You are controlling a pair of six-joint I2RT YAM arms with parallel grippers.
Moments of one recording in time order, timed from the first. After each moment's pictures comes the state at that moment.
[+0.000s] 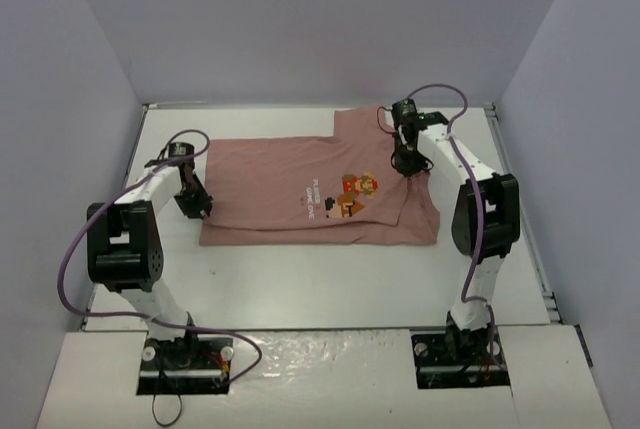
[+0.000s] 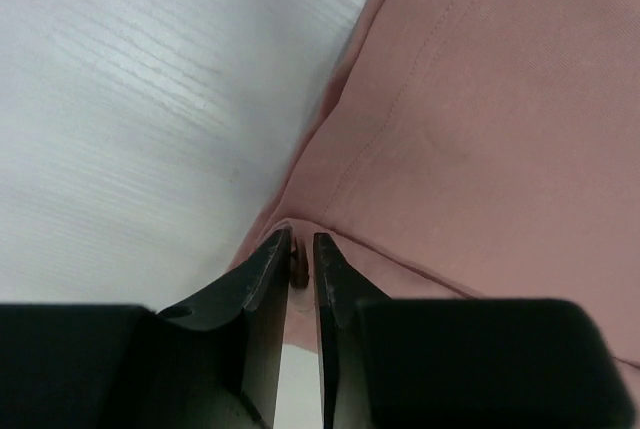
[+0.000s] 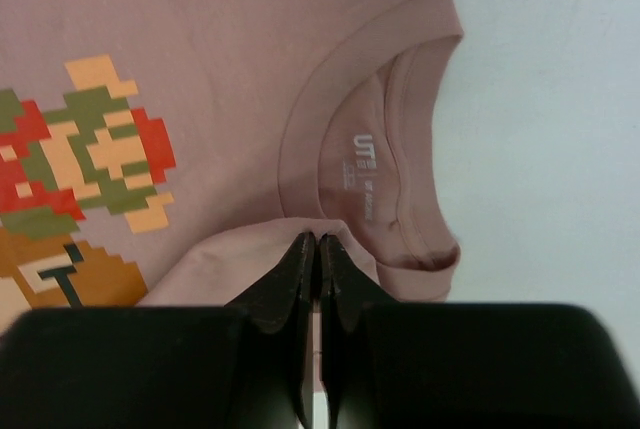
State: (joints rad) left arm 0.04 1.71 1.15 -0.67 -0.04 -0.53; right arm 0.25 1.96 1.63 -0.86 0.25 0.26
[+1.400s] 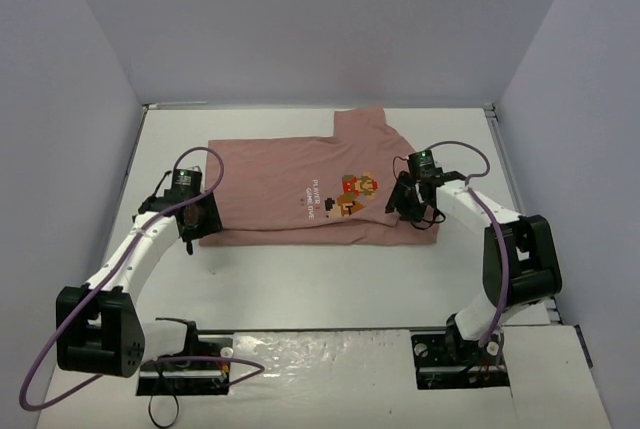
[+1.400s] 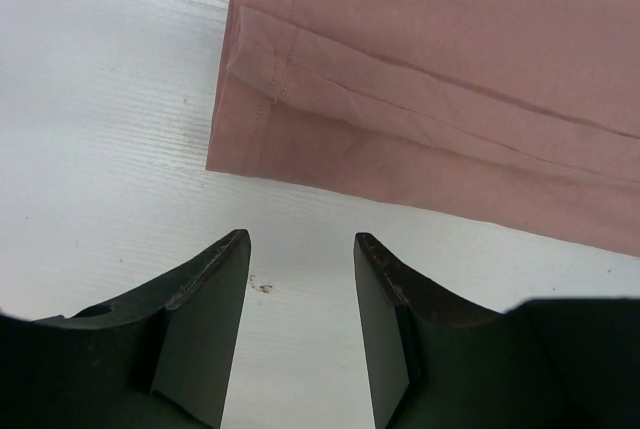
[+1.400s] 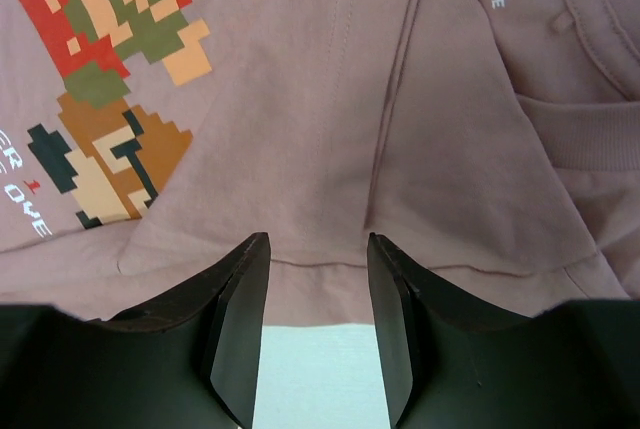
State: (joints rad) left arm -0.10 1.24 0.86 -0.69 -0.06 -0.40; right arm 0.24 1.59 0.95 -0.46 -0.04 0.65
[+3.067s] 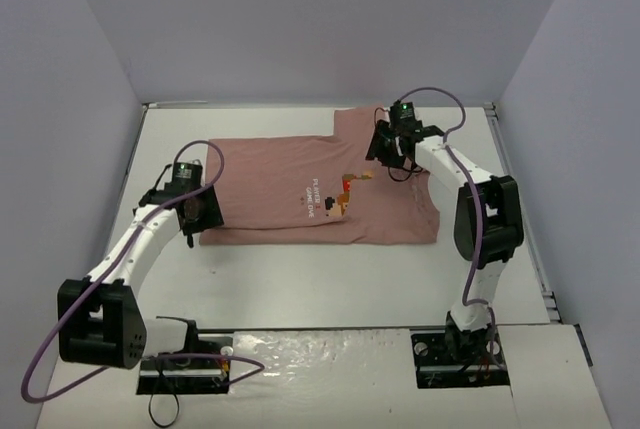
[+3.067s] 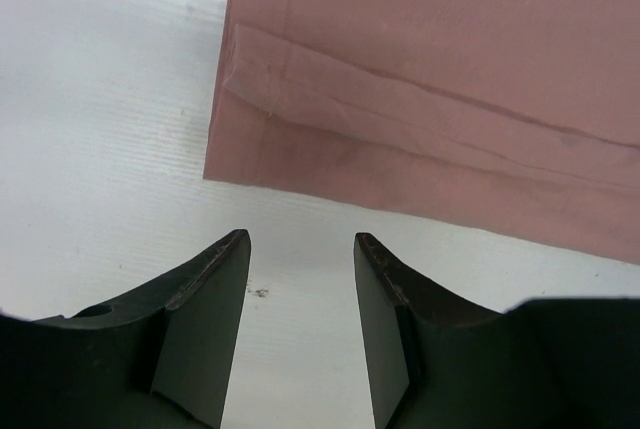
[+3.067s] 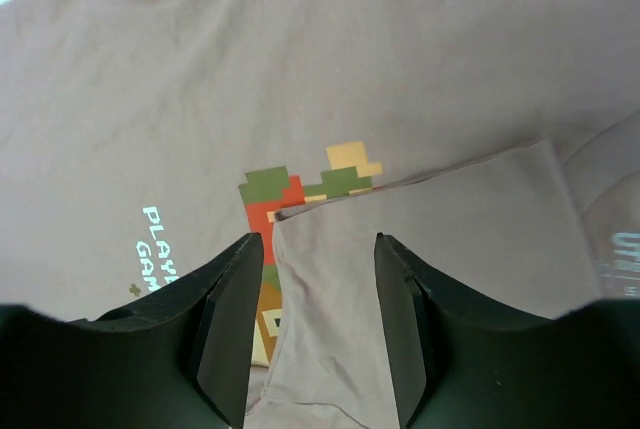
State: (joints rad) left arm -0.10 1.28 0.90 -0.69 -0.06 -0.41; right arm 0.27 1.93 1.48 -0.44 -0.03 0.54
